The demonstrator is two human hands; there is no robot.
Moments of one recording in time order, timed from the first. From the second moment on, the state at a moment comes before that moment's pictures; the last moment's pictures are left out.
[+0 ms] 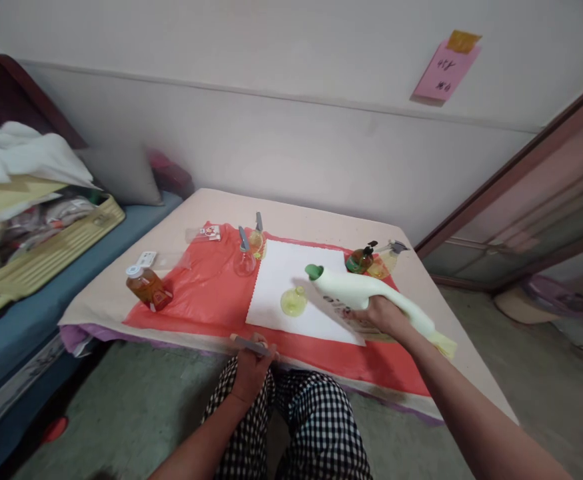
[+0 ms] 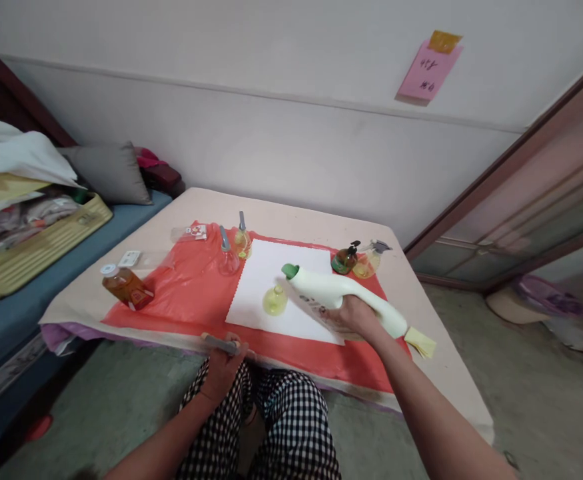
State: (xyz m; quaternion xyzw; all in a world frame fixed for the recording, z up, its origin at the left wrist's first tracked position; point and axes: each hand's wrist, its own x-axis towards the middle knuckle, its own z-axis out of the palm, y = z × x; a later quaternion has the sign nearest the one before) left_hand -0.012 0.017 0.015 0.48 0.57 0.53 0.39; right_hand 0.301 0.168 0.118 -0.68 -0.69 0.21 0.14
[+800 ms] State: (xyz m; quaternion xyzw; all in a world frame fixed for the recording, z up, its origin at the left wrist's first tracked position) left_hand -0.012 0.018 0.020 0.50 0.59 0.51 0.37; right_hand 0.169 0.107 -0.029 -0.60 -0.56 0.37 0.44
